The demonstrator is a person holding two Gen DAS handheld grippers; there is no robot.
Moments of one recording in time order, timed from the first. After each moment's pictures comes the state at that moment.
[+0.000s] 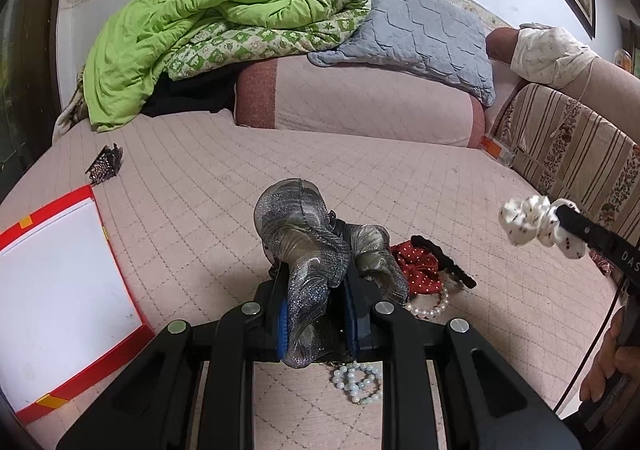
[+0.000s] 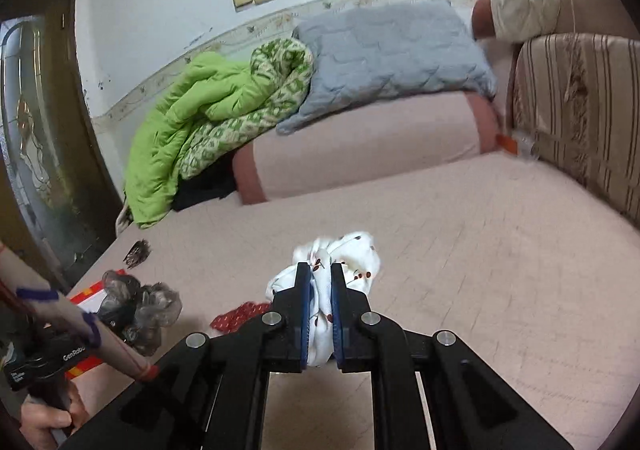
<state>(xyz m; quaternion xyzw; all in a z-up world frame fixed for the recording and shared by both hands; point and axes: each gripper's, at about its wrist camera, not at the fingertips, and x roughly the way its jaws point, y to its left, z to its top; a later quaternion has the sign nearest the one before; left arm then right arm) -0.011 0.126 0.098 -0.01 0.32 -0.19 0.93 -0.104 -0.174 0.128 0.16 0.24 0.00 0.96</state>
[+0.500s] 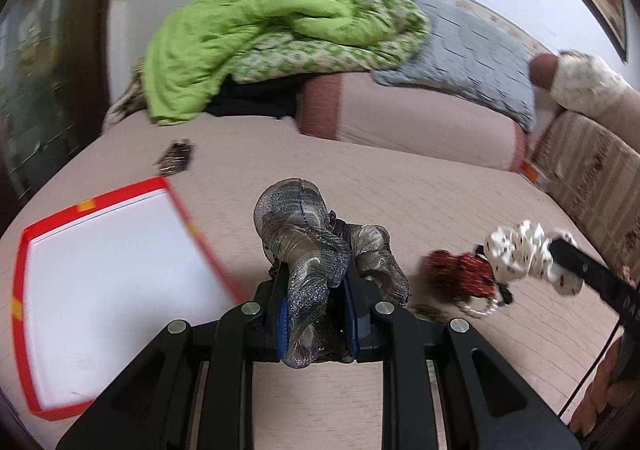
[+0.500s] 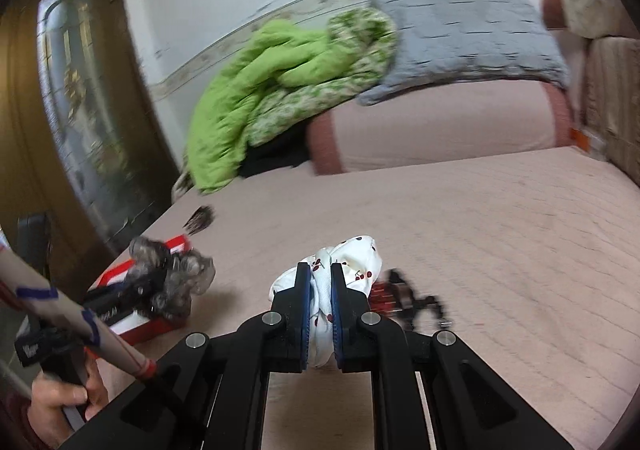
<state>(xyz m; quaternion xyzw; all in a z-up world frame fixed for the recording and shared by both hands) -0.018 0.210 0.108 -0.04 0.31 -0.10 0.95 -0.091 -0.098 0.125 0.15 0.26 0.12 0.95</state>
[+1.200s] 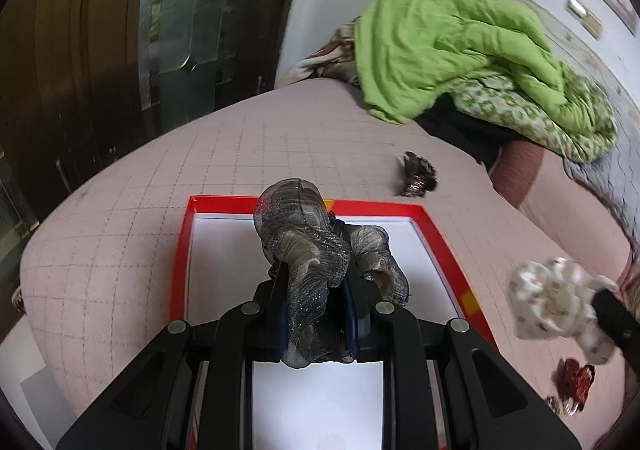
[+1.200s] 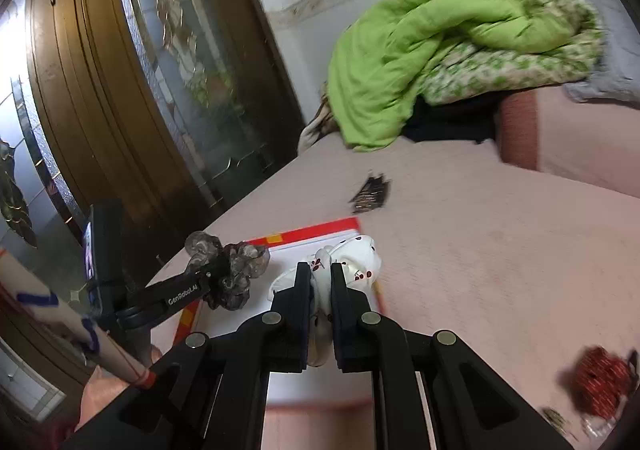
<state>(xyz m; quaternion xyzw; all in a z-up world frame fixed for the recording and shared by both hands) 0.043 0.450 0.094 -0.18 0.34 0.12 0.91 0.020 0.164 0.164 0.09 0.32 0.31 0.89</state>
